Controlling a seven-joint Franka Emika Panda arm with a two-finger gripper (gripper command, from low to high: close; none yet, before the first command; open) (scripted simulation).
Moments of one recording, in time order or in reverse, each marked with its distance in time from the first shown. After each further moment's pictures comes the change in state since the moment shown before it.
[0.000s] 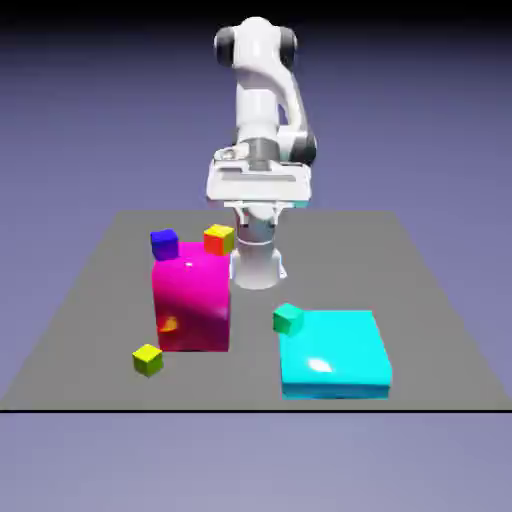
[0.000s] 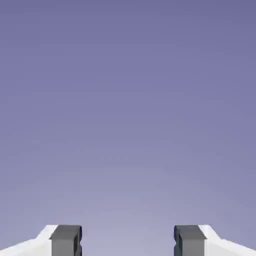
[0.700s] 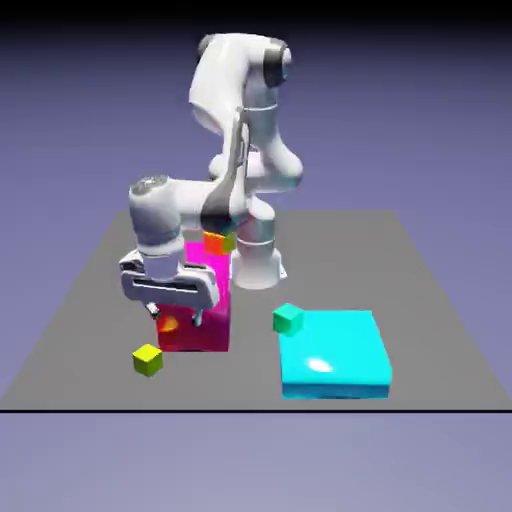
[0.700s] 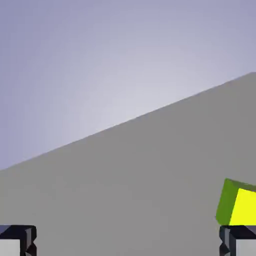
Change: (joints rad) arm -0.019 0.761 -0.367 0.549 0.231 -0.694 -0.093
